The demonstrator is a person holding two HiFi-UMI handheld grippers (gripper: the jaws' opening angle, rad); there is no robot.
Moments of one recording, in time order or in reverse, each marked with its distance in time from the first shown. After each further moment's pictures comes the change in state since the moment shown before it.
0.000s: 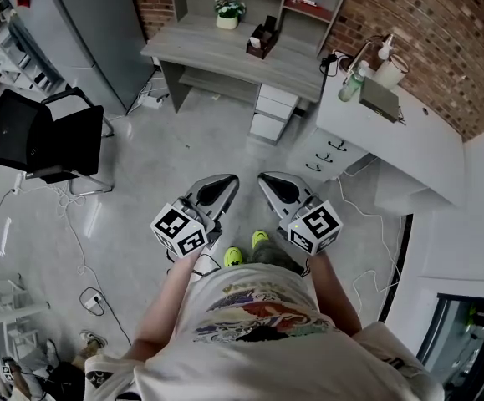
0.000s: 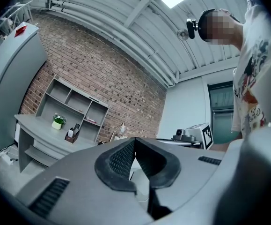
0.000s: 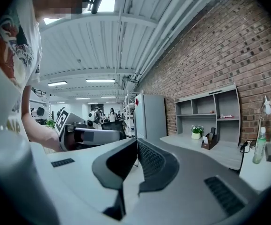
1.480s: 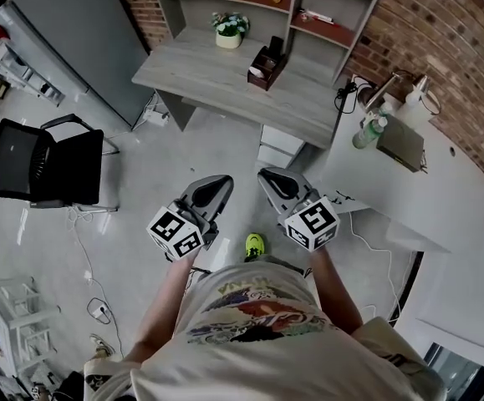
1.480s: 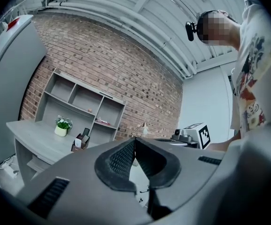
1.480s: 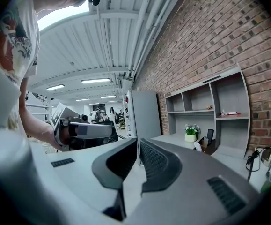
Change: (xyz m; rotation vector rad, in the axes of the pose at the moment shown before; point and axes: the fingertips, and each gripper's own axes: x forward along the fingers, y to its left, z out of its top) left arm 0.195 0.177 0.034 0.024 0.046 0.125; right arm 0.118 -0.258 0.009 0.033 0.025 0.068
